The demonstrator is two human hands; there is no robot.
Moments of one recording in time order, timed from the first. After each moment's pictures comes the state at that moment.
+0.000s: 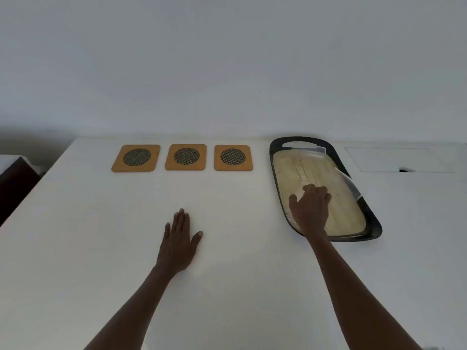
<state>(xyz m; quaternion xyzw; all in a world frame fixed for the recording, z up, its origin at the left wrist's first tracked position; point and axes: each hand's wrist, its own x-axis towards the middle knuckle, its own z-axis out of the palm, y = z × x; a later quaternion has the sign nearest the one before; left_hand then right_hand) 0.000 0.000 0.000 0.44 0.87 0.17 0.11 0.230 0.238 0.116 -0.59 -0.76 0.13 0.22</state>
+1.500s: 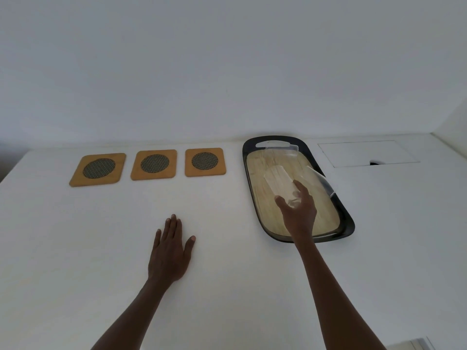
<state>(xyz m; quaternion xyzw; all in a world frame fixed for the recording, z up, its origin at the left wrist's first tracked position) 0.035 0.049 0.001 0.46 0.87 0.16 0.07 0.267 0.264 0.100 -0.55 -0.65 0.33 0.42</state>
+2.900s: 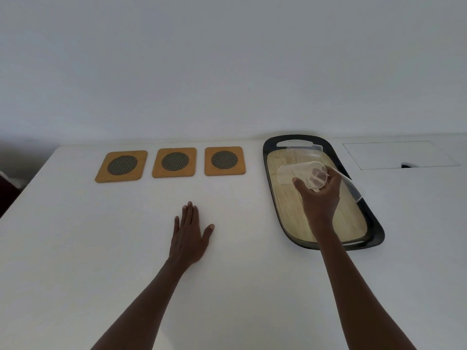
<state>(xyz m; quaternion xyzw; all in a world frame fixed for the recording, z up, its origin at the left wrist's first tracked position) 0.007 0.075 0.009 0.45 0.87 0.19 0.11 0.236 0.285 0.123 -0.46 -0.60 0.37 0.53</state>
